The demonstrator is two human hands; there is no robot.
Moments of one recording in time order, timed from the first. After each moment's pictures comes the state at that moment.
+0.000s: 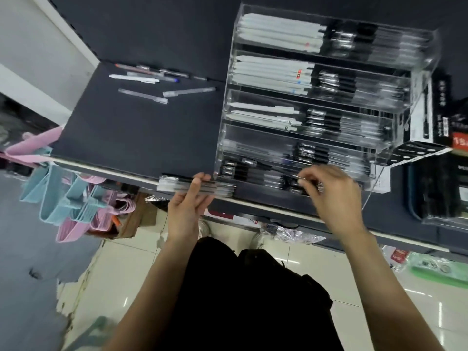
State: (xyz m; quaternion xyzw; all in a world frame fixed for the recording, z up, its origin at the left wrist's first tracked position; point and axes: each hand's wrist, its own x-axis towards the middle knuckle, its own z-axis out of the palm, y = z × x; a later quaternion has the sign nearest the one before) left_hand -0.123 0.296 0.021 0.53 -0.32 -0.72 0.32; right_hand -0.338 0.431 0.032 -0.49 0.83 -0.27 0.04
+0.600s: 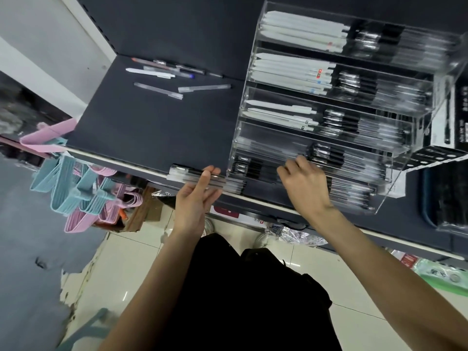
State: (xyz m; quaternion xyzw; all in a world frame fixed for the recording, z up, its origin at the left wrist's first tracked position) left_hand -0.113 0.284 0.019 0.51 -0.32 -0.73 0.30; right_hand -0.315 0.376 -0.007 -0.65 0.75 0.02 -0.13
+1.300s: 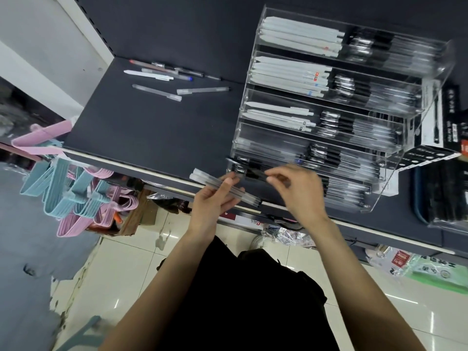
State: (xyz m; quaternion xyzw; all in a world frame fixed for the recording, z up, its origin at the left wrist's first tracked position) left_hand -0.123 0.299 0.016 0.48 -0.37 -0.76 0.23; right_hand -0.285 0.381 0.023 -0.49 0.81 -0.29 0.13
